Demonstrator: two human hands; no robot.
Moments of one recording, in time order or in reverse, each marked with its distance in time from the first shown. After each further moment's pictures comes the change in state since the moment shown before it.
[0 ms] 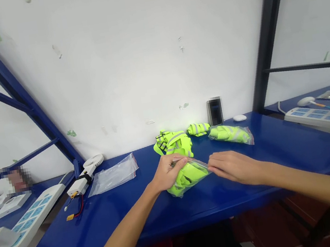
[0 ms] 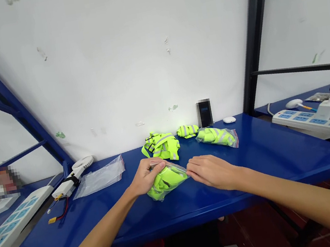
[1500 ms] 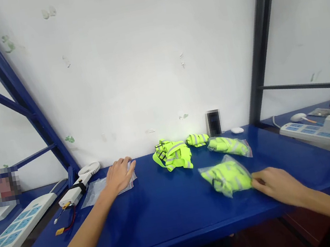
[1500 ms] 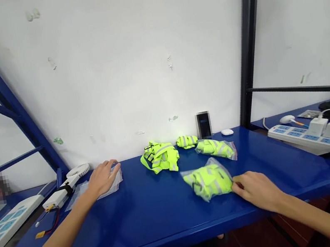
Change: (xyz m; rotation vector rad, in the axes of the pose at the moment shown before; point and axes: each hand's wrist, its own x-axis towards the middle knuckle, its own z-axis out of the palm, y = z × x) left_hand -0.035 -0.077 -0.126 1.039 0.121 -0.472; right_hand -0.100 0.042 0.008 -0.059 -0.278 0.783
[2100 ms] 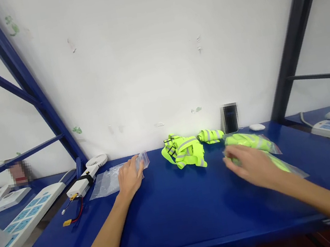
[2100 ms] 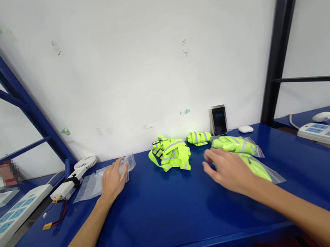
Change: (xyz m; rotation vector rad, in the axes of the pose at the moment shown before) left_hand -0.011 -0.011 0.060 -0.036 0.202 -0.105; right_hand 0.079 -0.091 -0.027 0.018 0.352 -0.213
